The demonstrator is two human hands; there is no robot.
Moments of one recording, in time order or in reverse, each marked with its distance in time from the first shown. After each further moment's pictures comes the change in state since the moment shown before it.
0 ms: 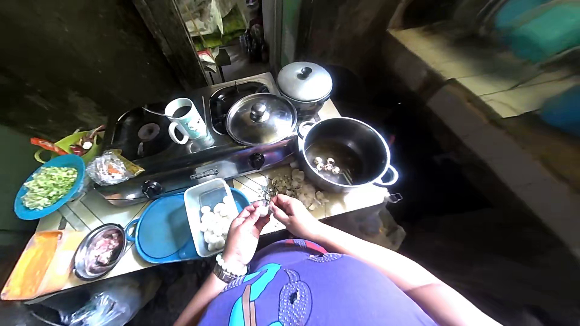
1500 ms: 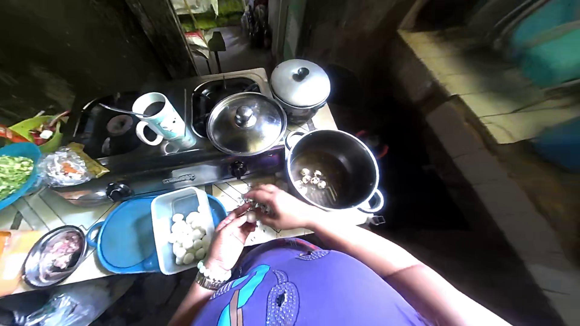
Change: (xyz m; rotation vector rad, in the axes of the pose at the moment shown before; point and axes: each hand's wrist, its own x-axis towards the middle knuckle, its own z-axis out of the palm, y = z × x) left_hand 0.038 -0.019 0.028 -0.037 0.022 -0.070; right_hand 0.056 0.007 -0.082 -0.387 -0.365 -0.260
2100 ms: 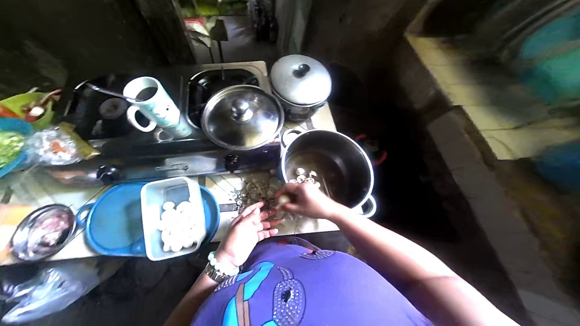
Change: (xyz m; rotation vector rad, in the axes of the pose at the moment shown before) left_hand -0.005 -0.024 0.041 0.092 -0.081 -0.176; right_hand -0.054 0.033 -0.046 0.111 0.015 0.249
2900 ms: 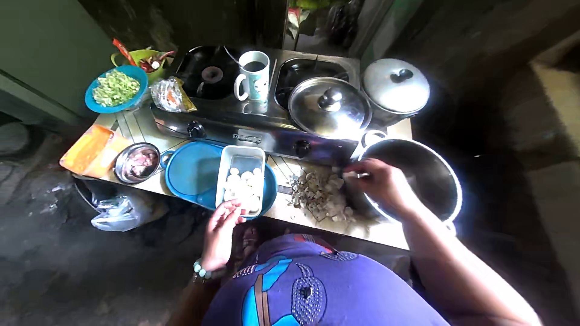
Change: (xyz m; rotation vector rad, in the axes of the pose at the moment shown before) left_hand -0.109 0.000 -0.134 0.188 0.488 0.651; right_hand 0.024 -0.056 0.008 -0.261 0.222 -0.019
